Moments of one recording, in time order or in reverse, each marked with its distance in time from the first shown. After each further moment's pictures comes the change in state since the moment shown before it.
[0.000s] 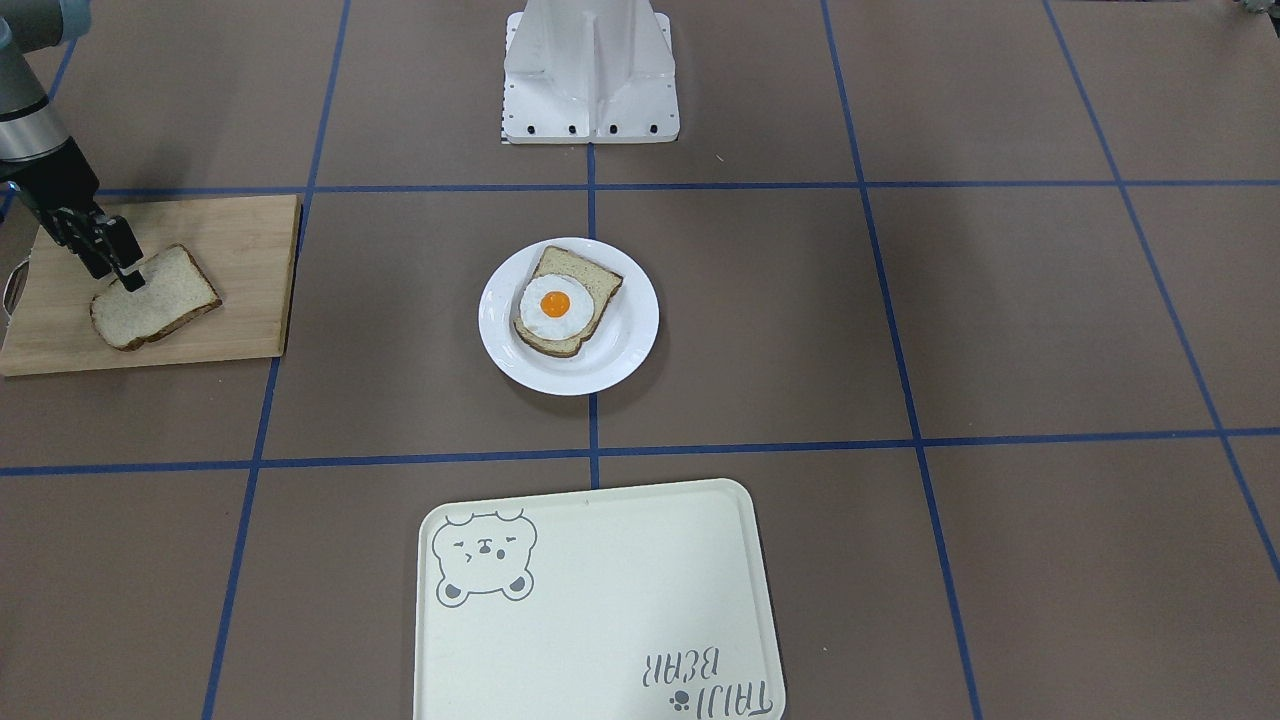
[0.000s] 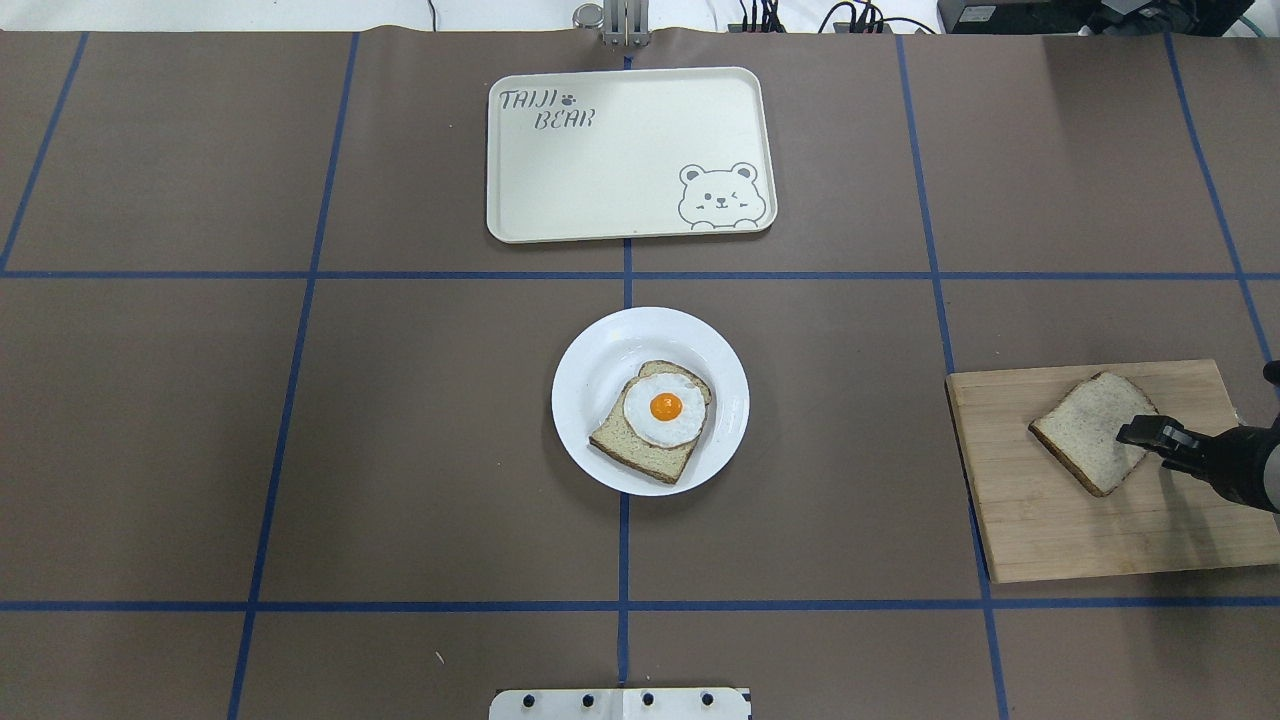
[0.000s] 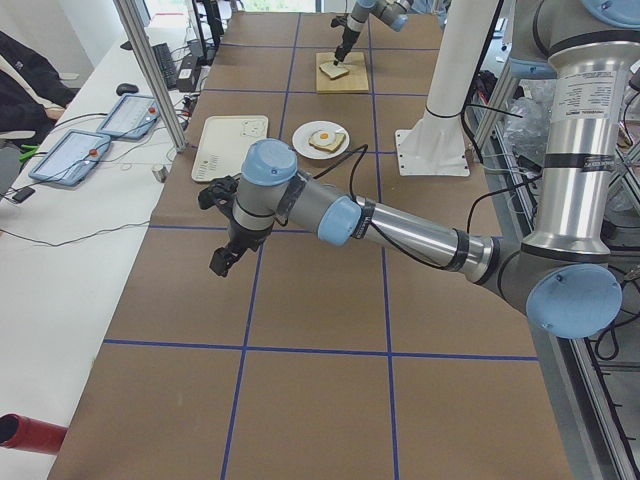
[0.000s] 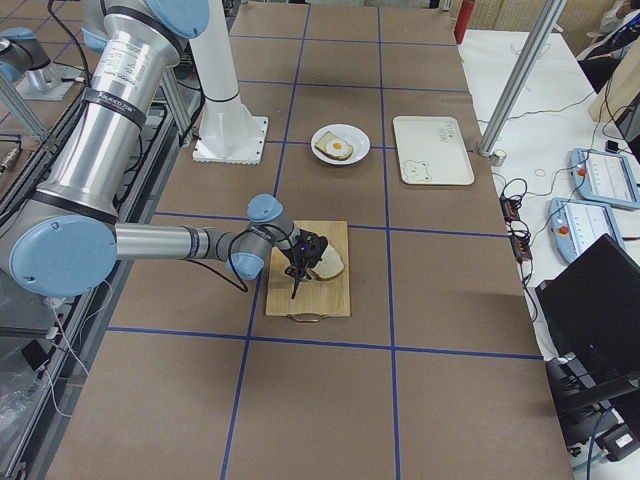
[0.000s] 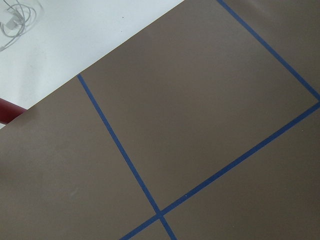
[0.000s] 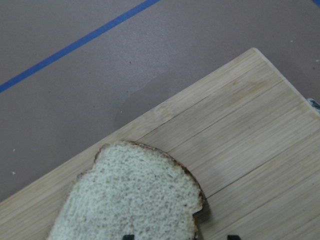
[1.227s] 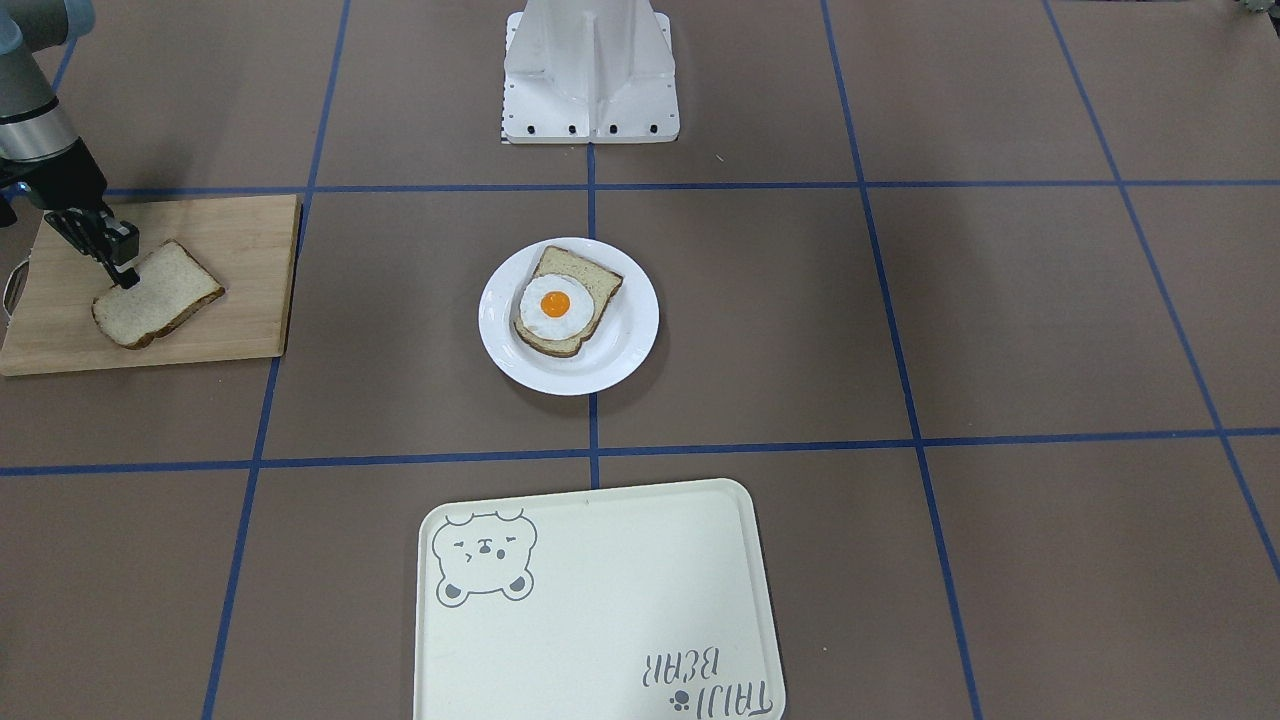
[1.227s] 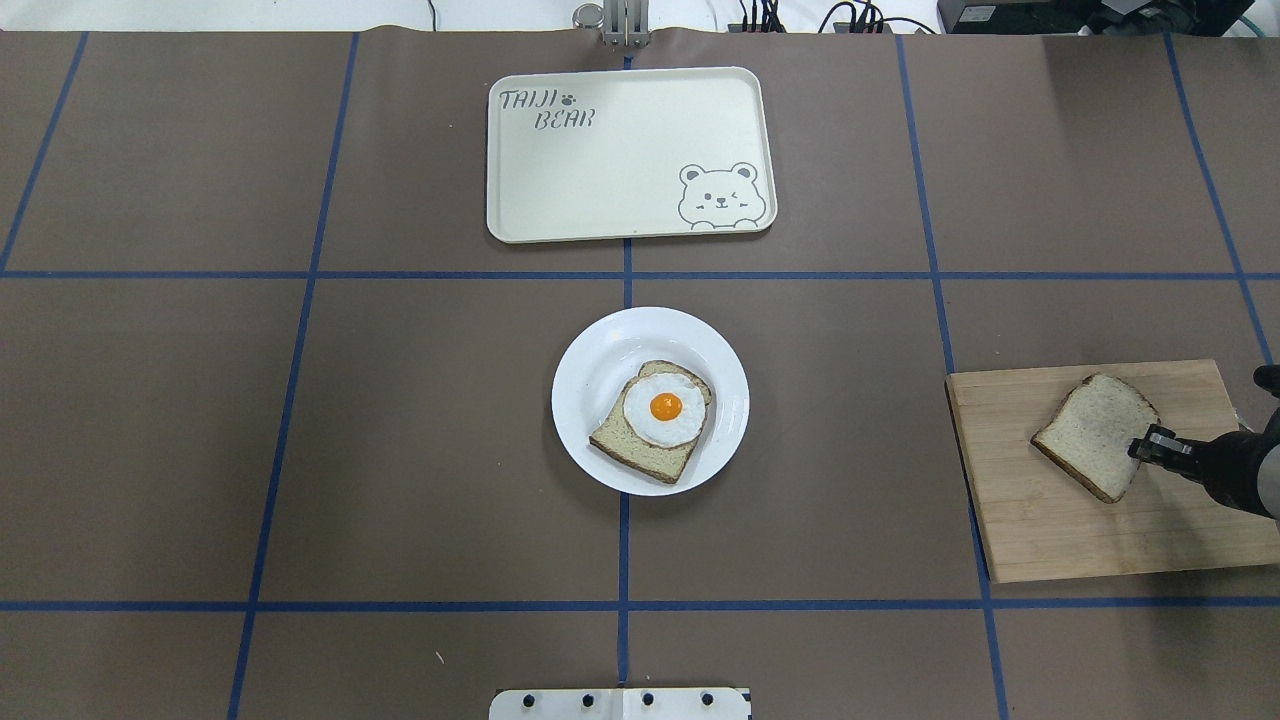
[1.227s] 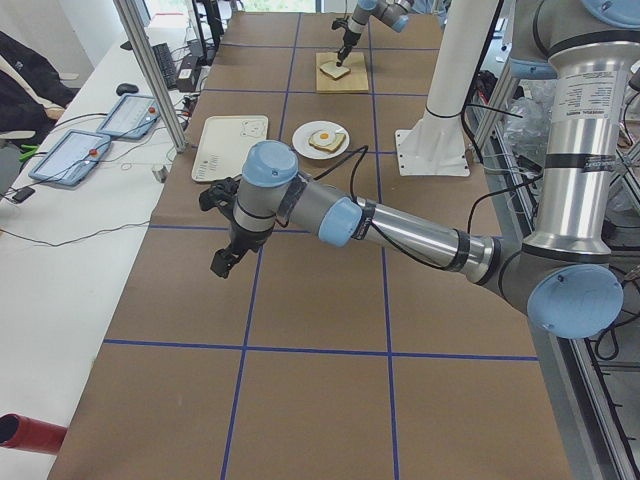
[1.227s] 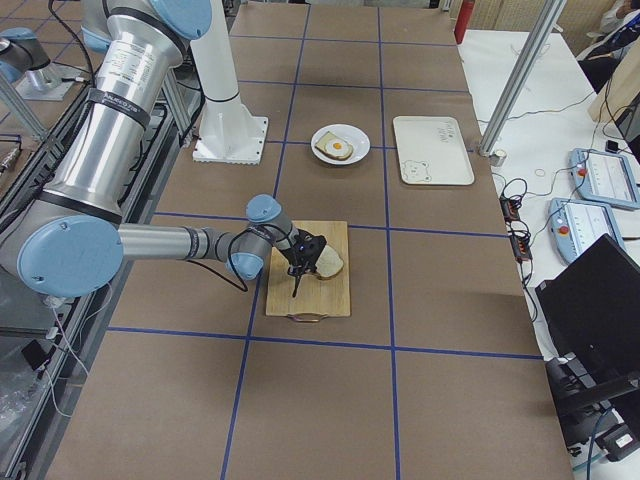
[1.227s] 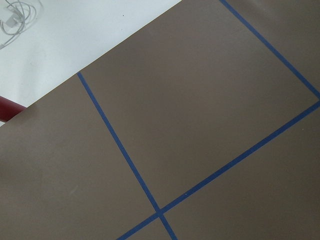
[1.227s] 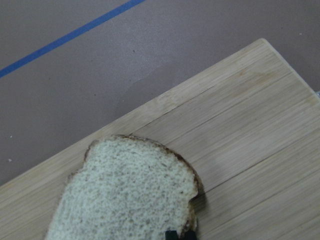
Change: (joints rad) left arm 0.000 0.003 0.000 0.000 0.000 -0.001; right arm -0.017 -0.002 0.002 0.000 -0.009 -0.026
